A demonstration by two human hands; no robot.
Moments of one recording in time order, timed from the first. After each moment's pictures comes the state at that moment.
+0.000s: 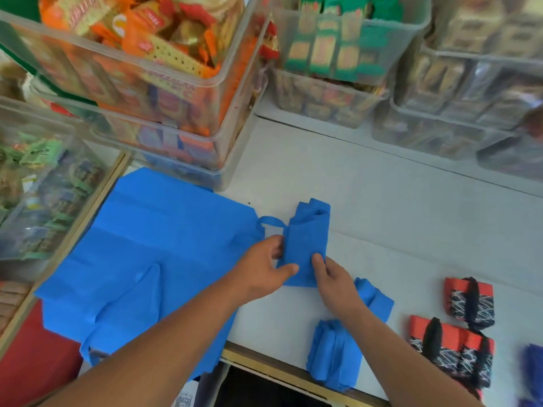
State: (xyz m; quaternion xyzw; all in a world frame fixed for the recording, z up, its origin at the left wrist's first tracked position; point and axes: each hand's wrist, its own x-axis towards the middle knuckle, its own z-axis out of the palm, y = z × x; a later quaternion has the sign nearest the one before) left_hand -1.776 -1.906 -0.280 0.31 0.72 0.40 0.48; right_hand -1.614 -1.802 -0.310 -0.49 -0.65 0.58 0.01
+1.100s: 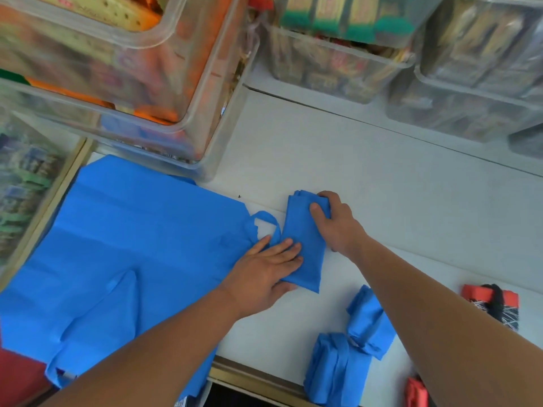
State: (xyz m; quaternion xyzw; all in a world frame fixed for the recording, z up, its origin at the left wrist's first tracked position) left_hand -1.787 -1.899 -0.380 0.66 0.70 0.15 0.23; right_hand -1.688 -1.688 -0.354 -0.49 -0.74 0.45 -0.09
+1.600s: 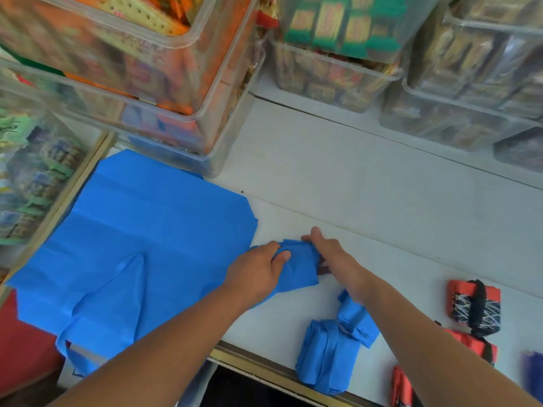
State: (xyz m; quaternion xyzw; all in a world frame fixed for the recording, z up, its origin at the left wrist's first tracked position) left_hand -1.759 -1.898 -0.333 0.38 0.84 0.18 0.35; right_hand -1.626 -1.743 -0.324 -0.47 -0.57 0.66 -0.16
